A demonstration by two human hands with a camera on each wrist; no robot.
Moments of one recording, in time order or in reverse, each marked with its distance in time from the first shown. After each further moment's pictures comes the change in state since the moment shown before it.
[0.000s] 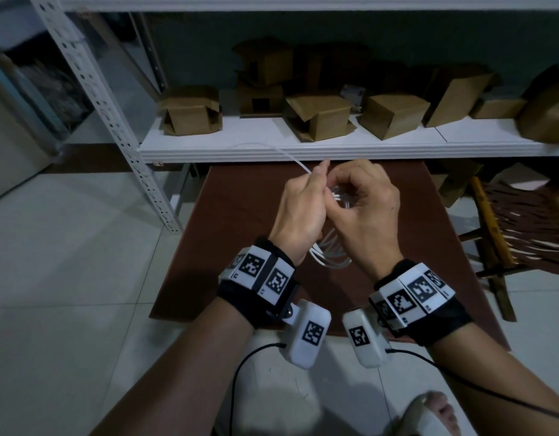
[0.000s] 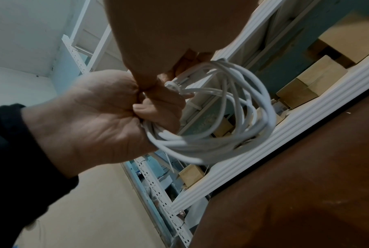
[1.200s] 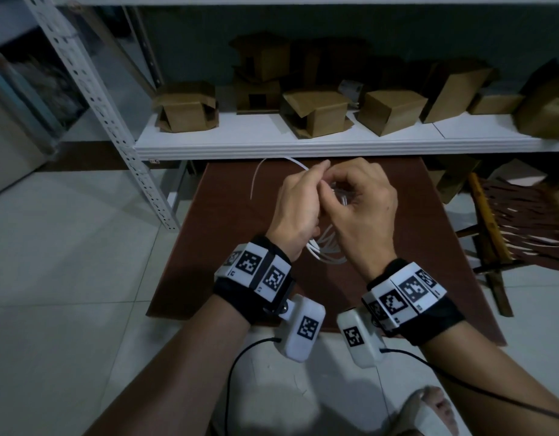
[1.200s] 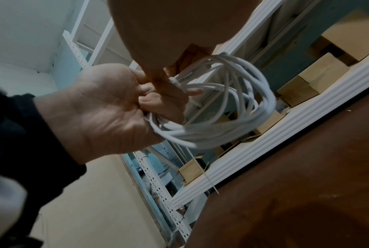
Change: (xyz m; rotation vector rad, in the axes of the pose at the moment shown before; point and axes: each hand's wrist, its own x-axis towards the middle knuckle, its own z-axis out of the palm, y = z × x) left_hand 0.006 -0.002 0.002 -0.099 -0.008 -0.100; right_hand -0.005 -0.003 0.000 -0.083 0.025 0.028
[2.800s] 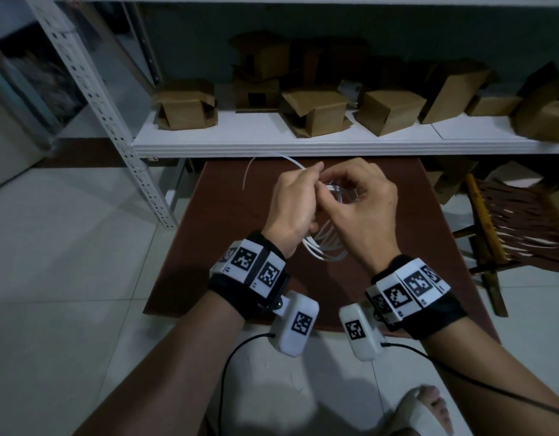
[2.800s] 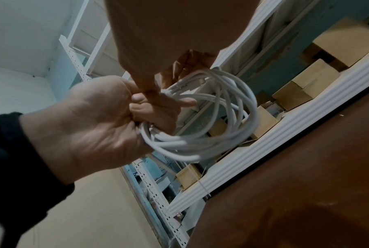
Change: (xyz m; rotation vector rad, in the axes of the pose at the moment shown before) left_hand 0.012 -0.009 0.000 -0.043 0.058 0.060; right_hand 0.005 0.006 -0.005 0.066 -0.055 0.014
